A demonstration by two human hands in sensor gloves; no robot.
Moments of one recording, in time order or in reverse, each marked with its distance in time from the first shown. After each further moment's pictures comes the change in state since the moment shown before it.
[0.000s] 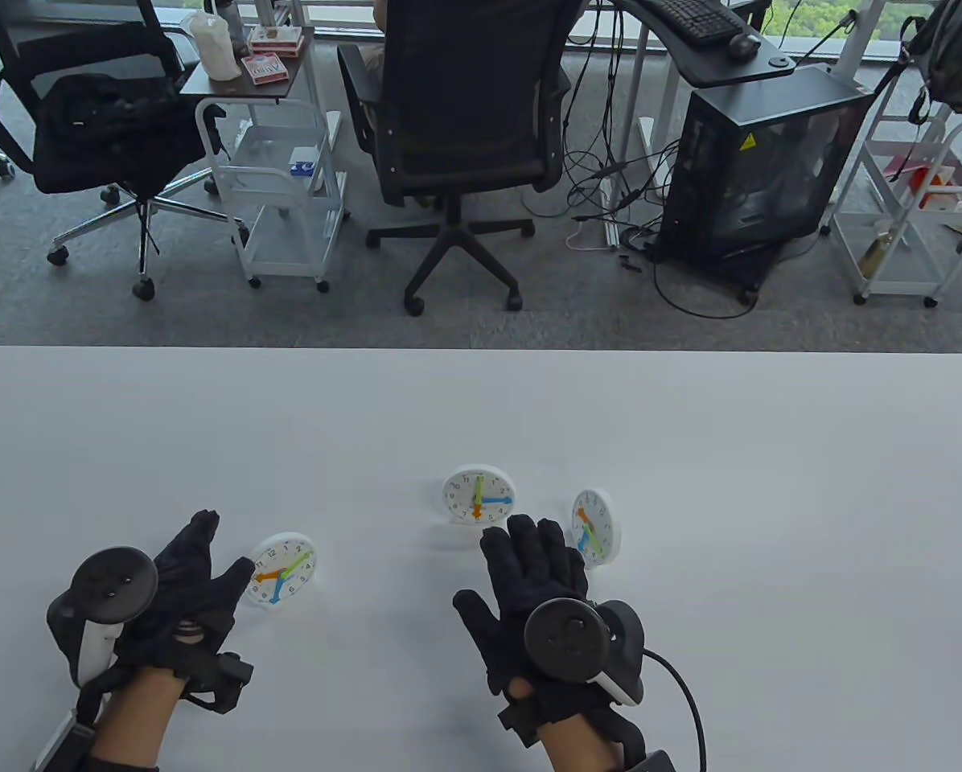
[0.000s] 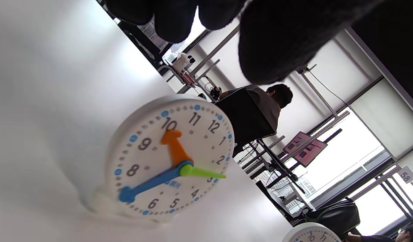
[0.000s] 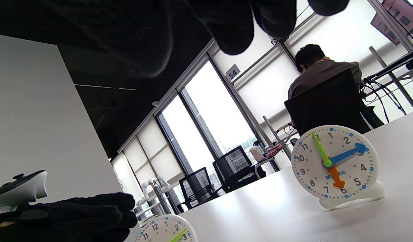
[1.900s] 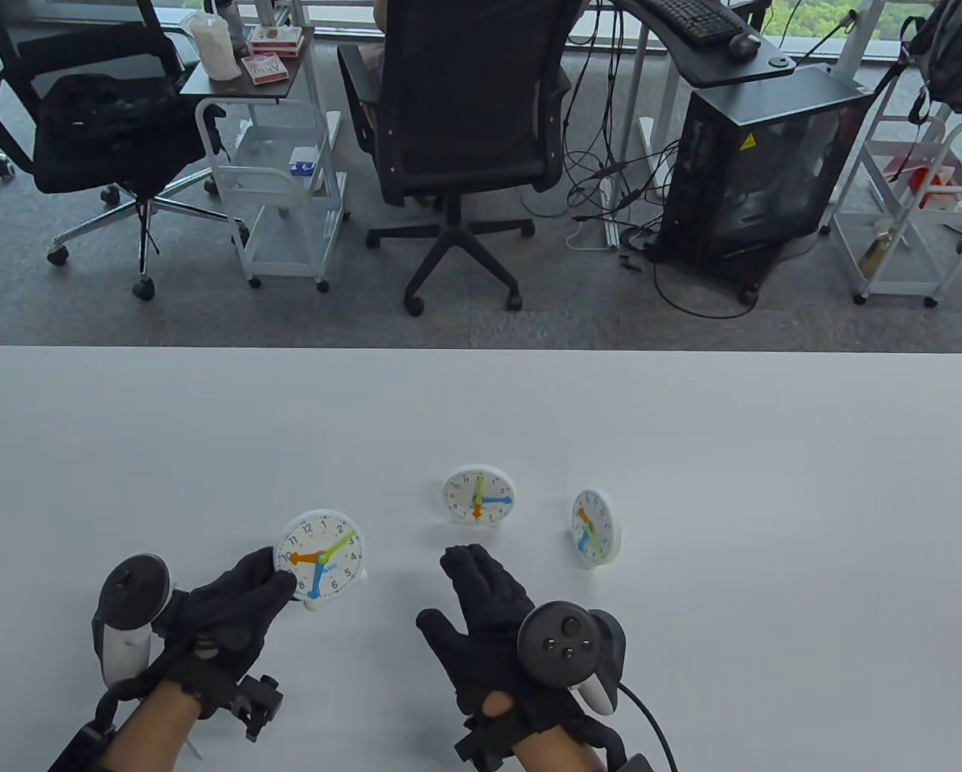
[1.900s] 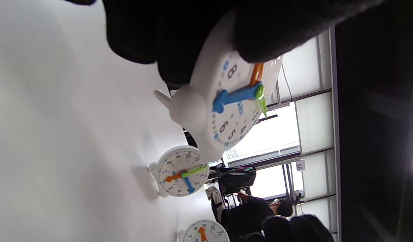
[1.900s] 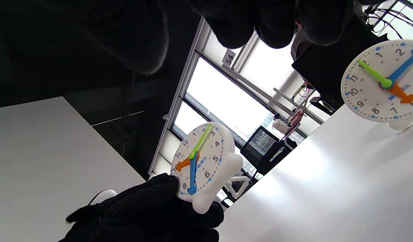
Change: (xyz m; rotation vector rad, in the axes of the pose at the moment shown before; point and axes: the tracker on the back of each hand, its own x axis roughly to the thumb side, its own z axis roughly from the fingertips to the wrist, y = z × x) left_hand 0.033 -0.033 0.021 -0.254 -0.181 0.458; right_hand 0.016 0.024 0.006 0.052 0.043 -0.384
